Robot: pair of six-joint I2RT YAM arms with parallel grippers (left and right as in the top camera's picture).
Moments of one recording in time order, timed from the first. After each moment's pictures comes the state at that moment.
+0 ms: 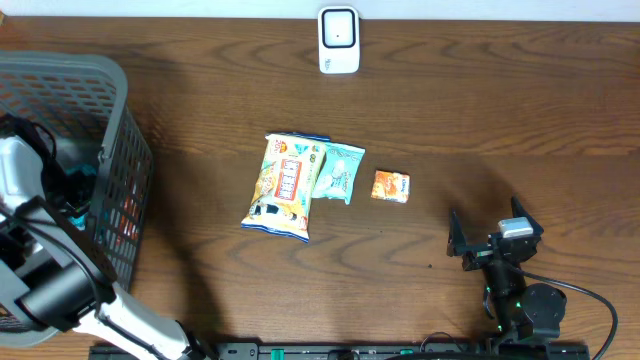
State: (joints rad) left arm 0.65 1.96 1.46 -1.17 -0.14 -0.10; right arm -0.04 0.01 0.01 -0.06 -0.19 -0.07
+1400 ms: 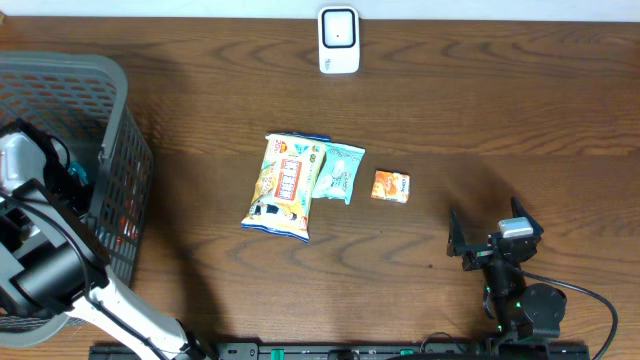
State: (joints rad) left arm 0.65 2.05 1.50 -1.32 -0.09 -0.04; right arm -0.04 0.01 0.01 -0.06 -0.19 -0.07
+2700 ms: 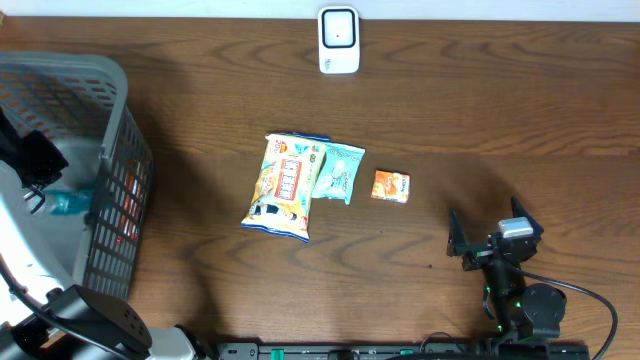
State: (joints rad) left arm 0.65 1.60 1.56 -1.14 0.01 -0.07; right arm -0.04 0.01 0.01 -0.06 -0.19 -0.07
